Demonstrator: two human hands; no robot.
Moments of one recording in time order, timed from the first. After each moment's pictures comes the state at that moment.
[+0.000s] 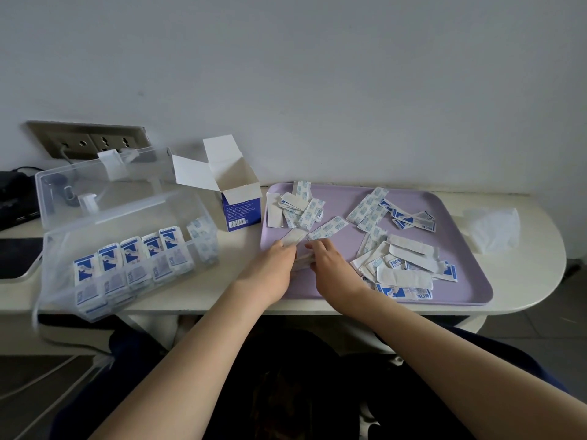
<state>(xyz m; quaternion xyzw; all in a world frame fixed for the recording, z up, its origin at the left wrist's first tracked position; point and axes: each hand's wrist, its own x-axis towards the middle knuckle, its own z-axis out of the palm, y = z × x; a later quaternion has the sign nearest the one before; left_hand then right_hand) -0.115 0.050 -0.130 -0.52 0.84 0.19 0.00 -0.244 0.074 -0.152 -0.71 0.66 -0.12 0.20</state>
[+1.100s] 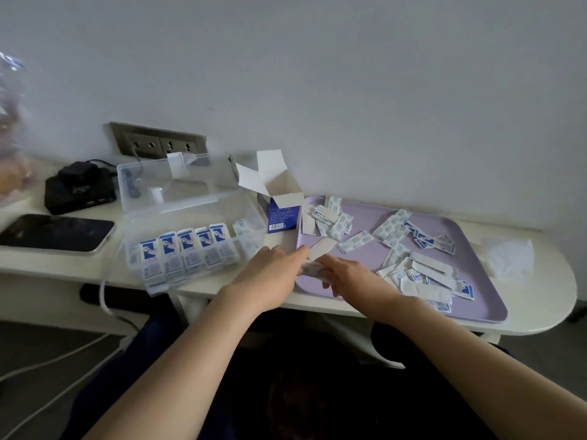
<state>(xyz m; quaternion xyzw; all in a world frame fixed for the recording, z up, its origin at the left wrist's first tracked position) -0.049 0.089 -0.093 -0.49 0.86 0.11 -0.06 -0.227 0.100 -0.116 -0.81 0.55 -0.10 0.19</state>
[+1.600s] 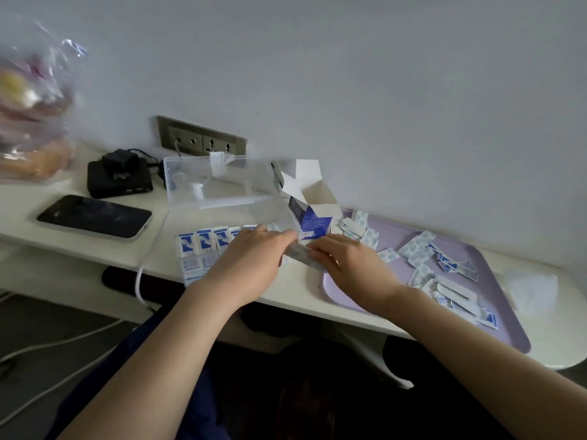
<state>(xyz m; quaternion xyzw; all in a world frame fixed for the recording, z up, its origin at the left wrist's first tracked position) 0.028 0.095 -0.065 -0.54 0.82 0.07 -0.18 -0.149 0.094 -0.064 -0.85 0.49 -0.18 0.08</state>
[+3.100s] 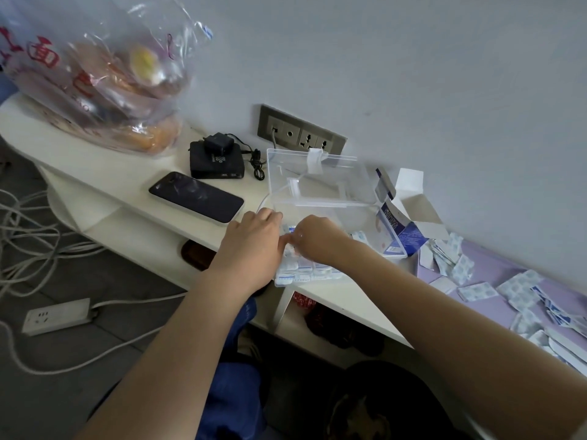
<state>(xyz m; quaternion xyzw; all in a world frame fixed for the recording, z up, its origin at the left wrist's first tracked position) 0.152 0.084 -0.096 -0.69 0.71 0.07 -0.14 0.041 0.008 -0.100 -0.85 0.51 0.10 0.08</state>
